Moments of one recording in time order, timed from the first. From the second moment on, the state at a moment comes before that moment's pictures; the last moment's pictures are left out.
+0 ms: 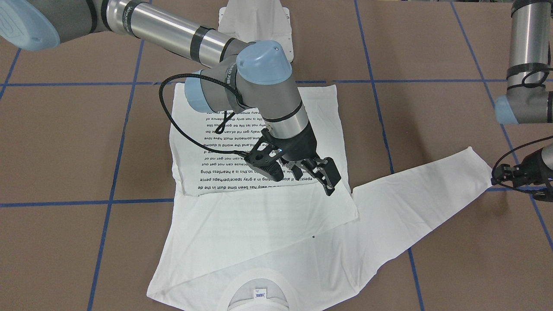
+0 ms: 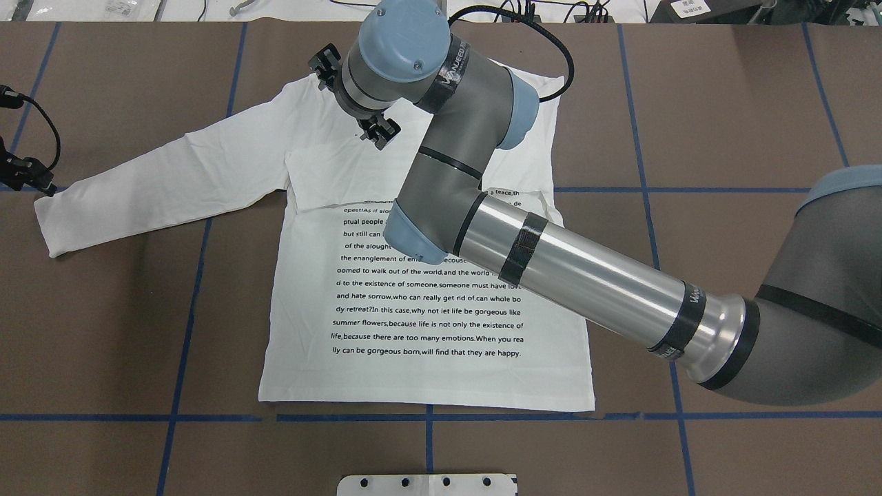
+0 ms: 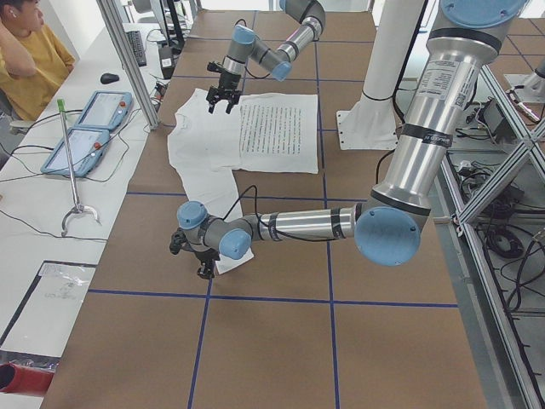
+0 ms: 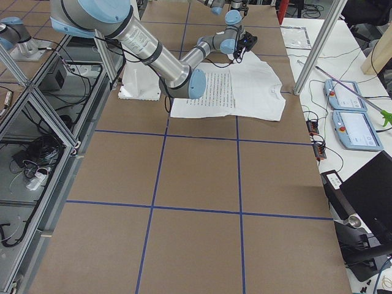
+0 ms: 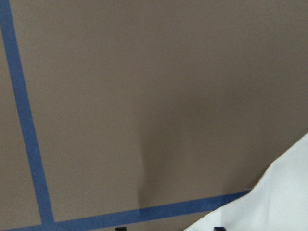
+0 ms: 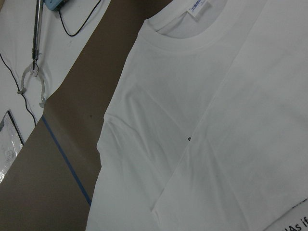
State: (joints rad) left arm -1.20 -1.85 -1.12 -2.06 -2.28 -0.30; right arm 0.64 -0.45 1.10 -1.02 1.78 2.02
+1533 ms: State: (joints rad) left arm -1.20 -1.84 -1.08 -2.06 -2.39 -0.30; right arm 0.64 -0.46 1.11 -1.03 1.78 2.03
